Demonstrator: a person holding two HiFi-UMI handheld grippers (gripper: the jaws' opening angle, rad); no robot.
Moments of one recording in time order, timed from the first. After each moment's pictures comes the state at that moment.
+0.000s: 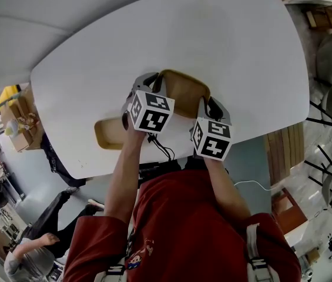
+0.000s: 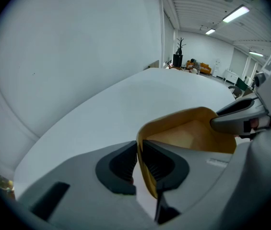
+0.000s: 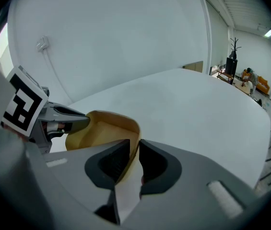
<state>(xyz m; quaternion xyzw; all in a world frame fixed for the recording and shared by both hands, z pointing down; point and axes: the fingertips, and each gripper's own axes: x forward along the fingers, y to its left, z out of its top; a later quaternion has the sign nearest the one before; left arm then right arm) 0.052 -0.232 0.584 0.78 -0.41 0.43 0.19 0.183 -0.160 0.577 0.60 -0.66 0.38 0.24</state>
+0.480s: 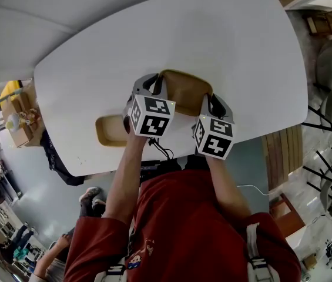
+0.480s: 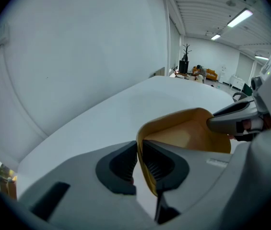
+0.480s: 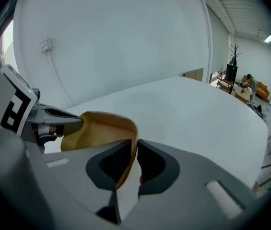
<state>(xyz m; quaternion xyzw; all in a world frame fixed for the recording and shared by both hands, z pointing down) 0.054 -0.226 0.553 0.78 -0.45 0.39 0.18 0.195 -0.170 0.555 0.61 -0.67 0.35 0.23</state>
